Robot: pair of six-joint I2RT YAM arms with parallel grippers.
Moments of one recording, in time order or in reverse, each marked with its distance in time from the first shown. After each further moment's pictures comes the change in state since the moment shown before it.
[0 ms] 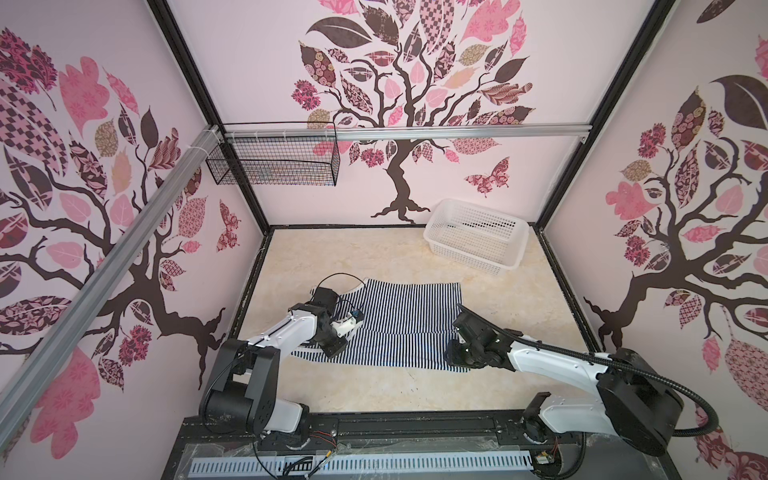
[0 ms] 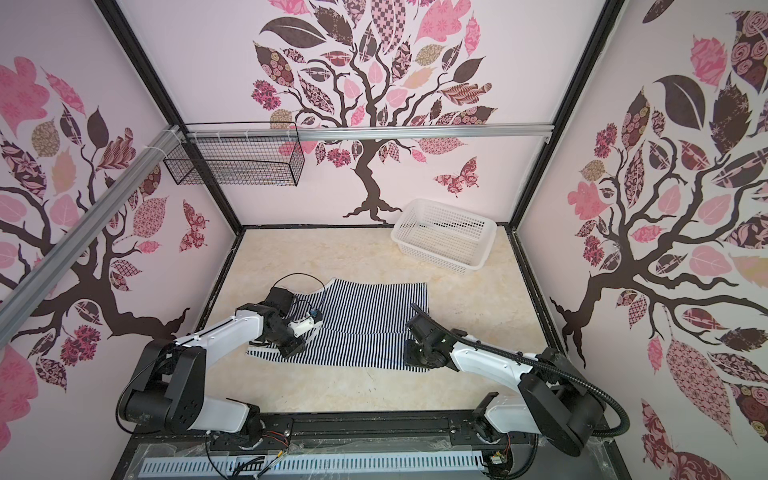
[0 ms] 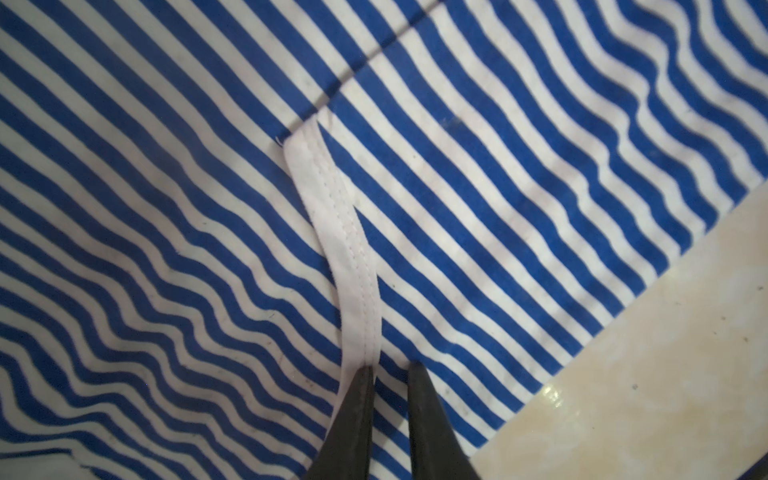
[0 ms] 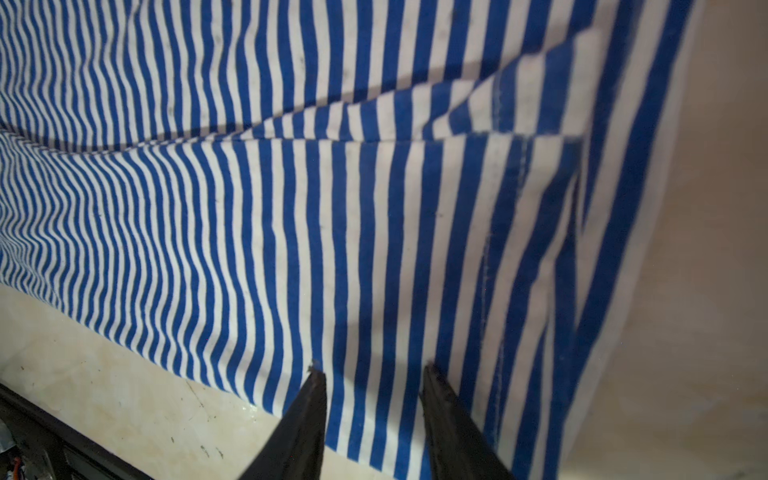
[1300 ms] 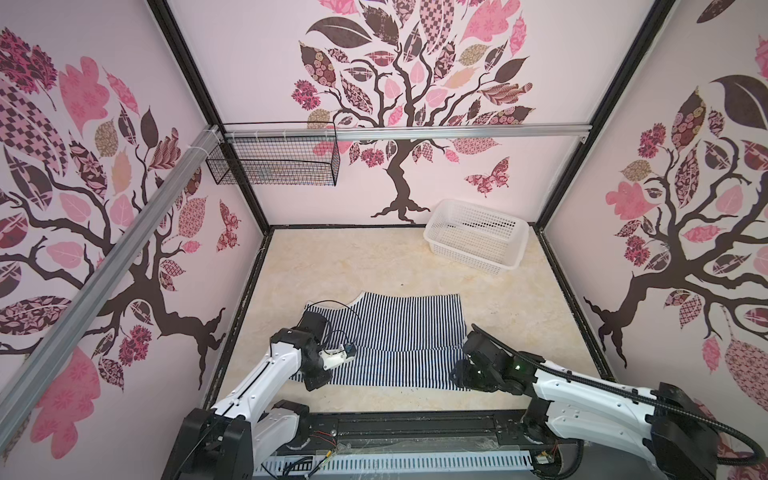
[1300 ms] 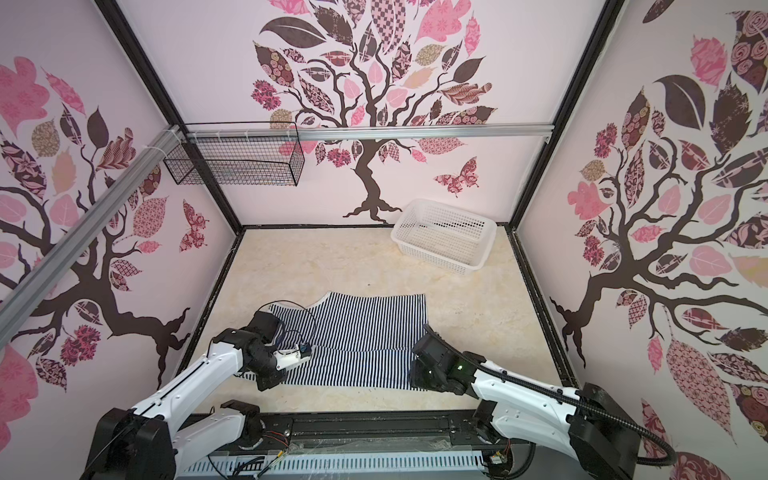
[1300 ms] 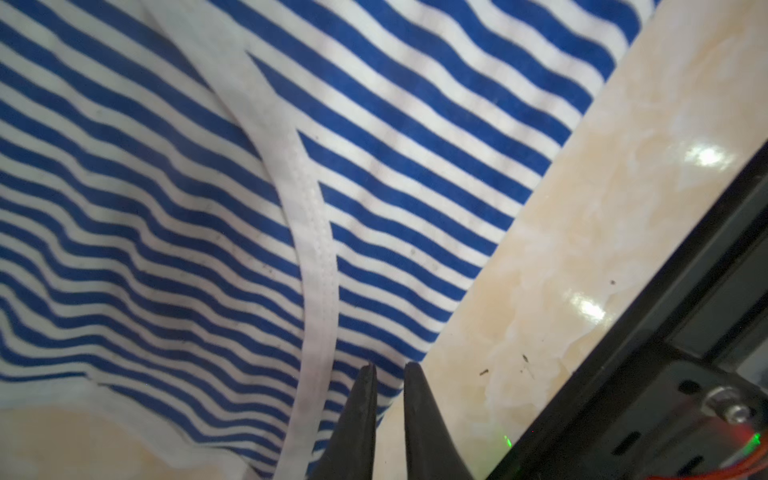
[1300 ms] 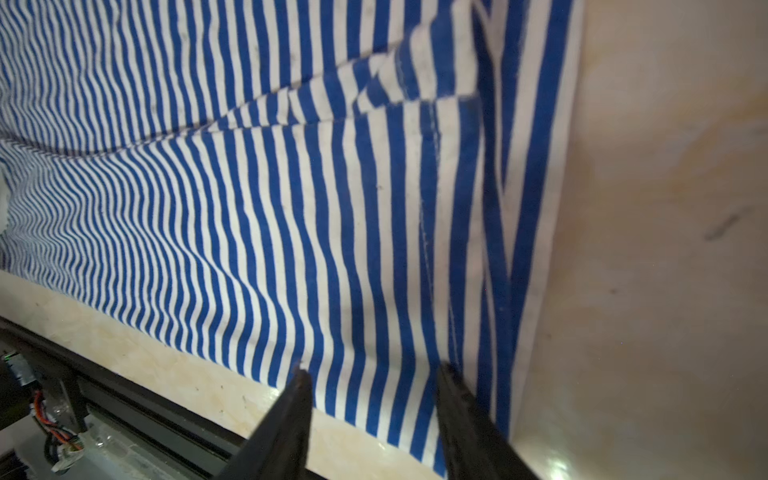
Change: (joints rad) left arm -0.003 -0.390 -0.157 -0.315 -0.078 0.234; right arm 0.162 -0.299 -0.124 -0.172 0.040 0.185
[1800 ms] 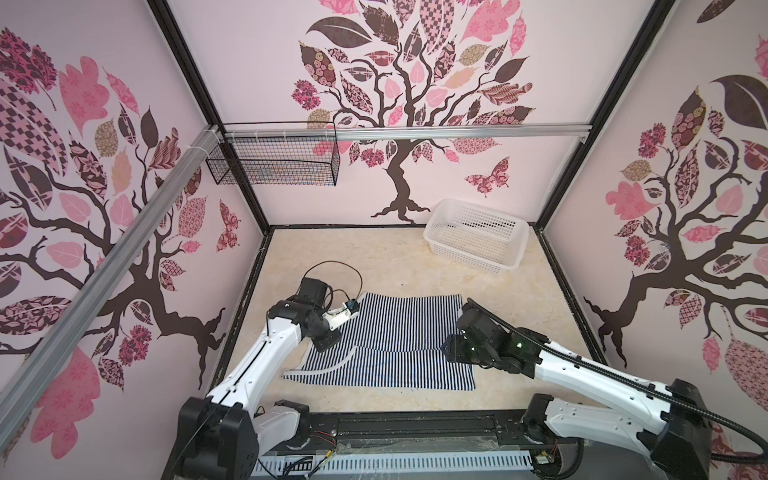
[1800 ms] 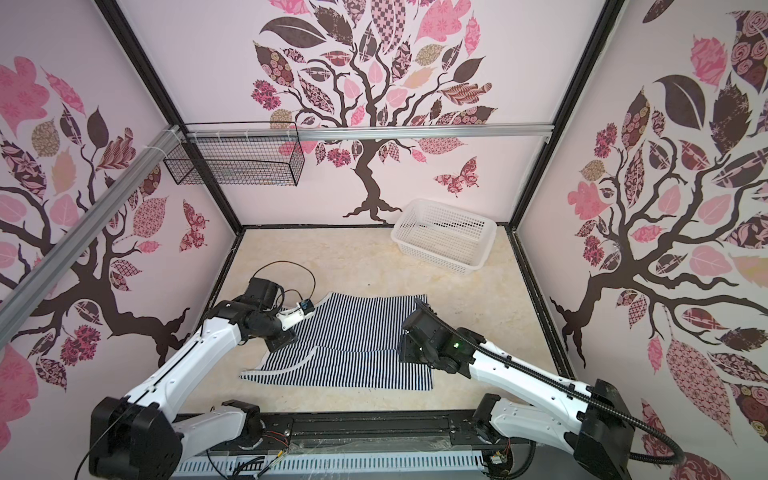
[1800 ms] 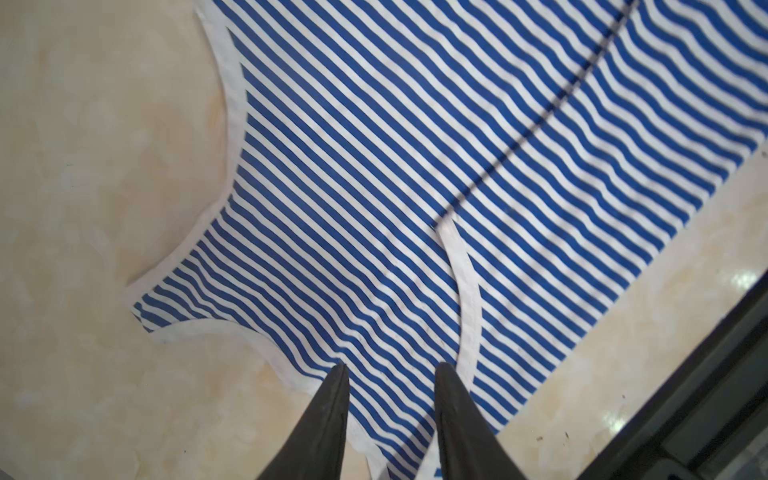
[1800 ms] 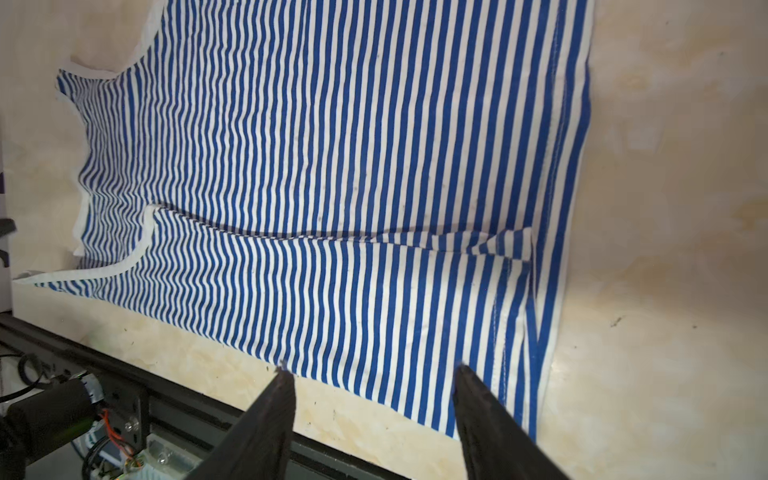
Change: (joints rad) left arm 0.010 0.181 0.336 0.101 0.061 -0.196; right arm -0.023 0.087 0.331 -0.164 0.142 -0.112
